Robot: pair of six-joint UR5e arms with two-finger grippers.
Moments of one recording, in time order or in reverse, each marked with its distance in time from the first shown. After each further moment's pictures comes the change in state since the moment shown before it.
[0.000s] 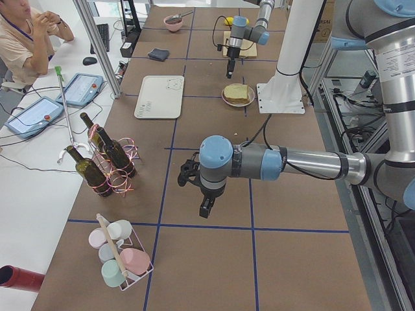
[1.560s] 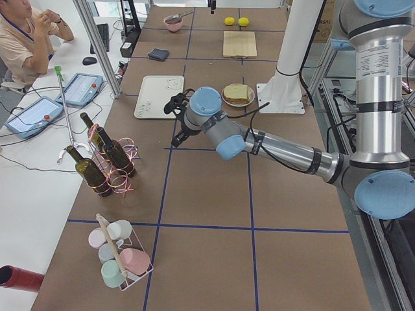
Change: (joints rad) left arm 0.263 -0.190 -0.030 -0.658 -0.135 -0.586; right arm 1.004 -0.541 0.094 -0.570 0.486 -1.329
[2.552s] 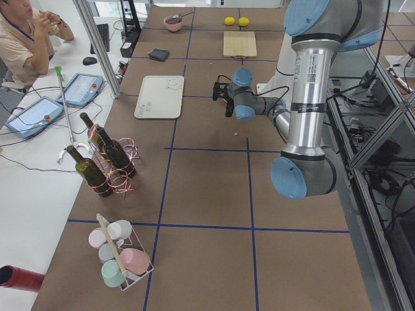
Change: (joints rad) left arm 0.957 -0.183 -0.080 -0.005 0.792 -1.091; right arm 0.224 -0.092 -0.124 0.010 0.111 -0.156
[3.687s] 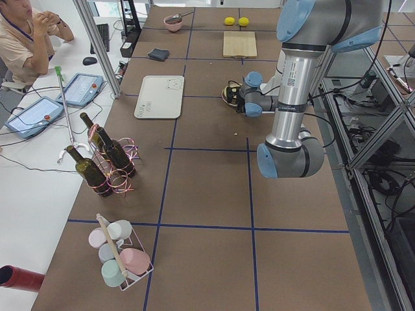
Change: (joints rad) left arm 0.171 -0.212 0.227 0.026 0.169 -0.179; right arm 0.003 0.002 -0.002 0.000 -0.014 0.000
